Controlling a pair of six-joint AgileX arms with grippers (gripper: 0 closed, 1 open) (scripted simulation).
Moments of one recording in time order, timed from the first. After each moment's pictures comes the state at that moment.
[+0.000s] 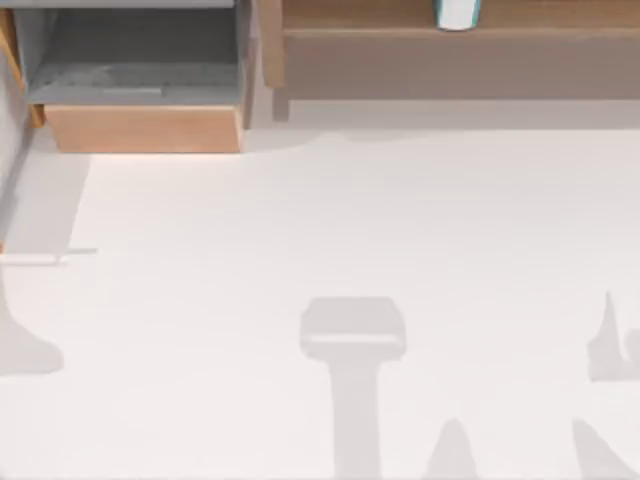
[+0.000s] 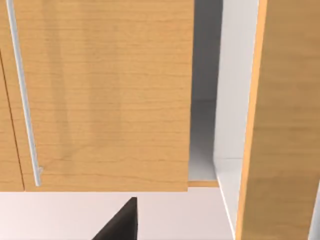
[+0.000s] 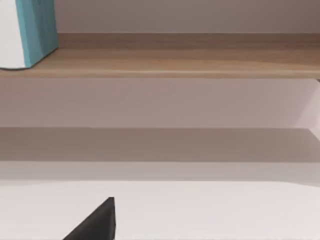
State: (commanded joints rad) left arm 0.66 2.02 0.52 1.49 0.70 1.59; right arm 0.00 0.00 0.00 0.00 0.00 0.00
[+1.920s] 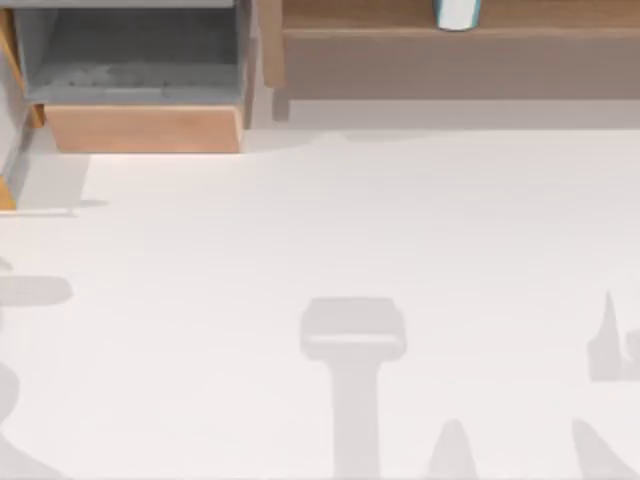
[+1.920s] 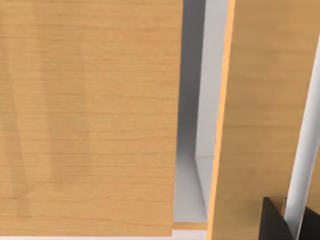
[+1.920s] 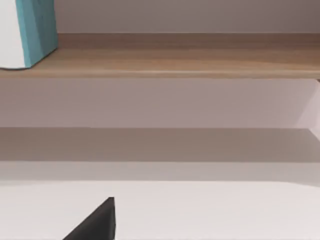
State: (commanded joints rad) left arm 0.55 2.13 0.73 1.36 0.58 1.58; right arm 0.00 0.00 0.00 0.00 0.00 0.00
